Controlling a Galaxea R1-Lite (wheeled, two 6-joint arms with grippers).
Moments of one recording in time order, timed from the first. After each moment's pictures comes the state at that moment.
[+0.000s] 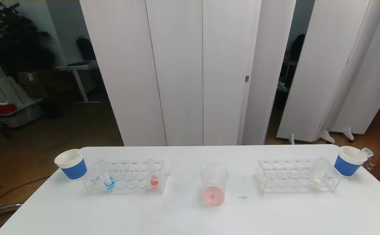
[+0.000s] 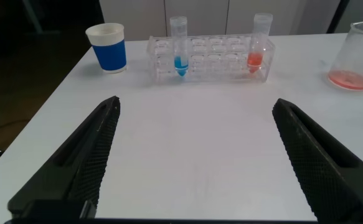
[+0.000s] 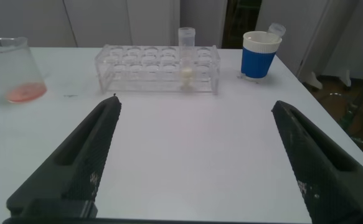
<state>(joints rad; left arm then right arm) 0.00 0.00 0.00 0.01 0.00 0.02 0.00 0.00 0.00 -0.01 -0.01 0.02</state>
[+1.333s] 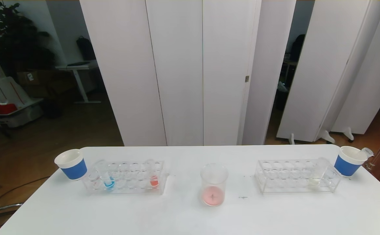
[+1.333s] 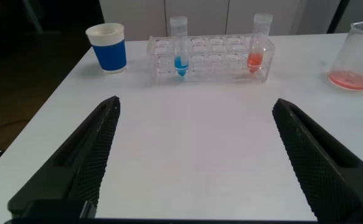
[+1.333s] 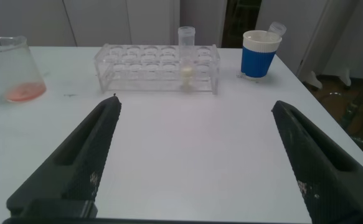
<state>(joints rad) 0.00 0.00 0.00 0.01 0.00 0.02 0.00 0.00 0.00 -0.01 -0.01 0.02</state>
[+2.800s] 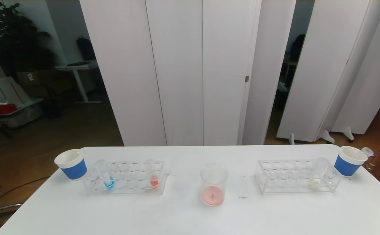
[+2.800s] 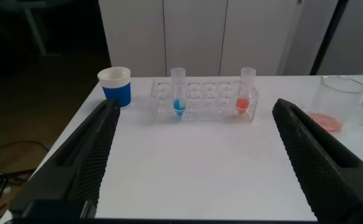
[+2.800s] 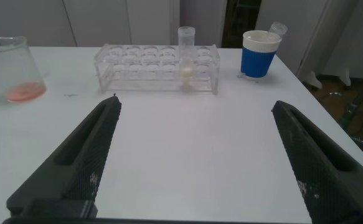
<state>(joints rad) 0.00 0.09 -0.24 0.07 0.00 -0.01 0.00 0.00 0.00 -0.01 -0.01 0.02</state>
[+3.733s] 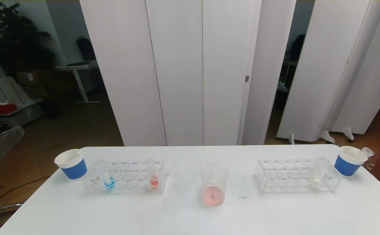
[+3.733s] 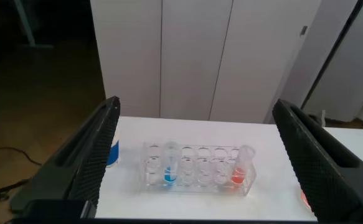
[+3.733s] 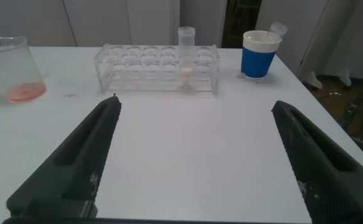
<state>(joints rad) -0.01 0.85 -0.54 -0.37 0.01 -0.08 0.00 0.00 0.00 -0.01 -0.01 0.02</state>
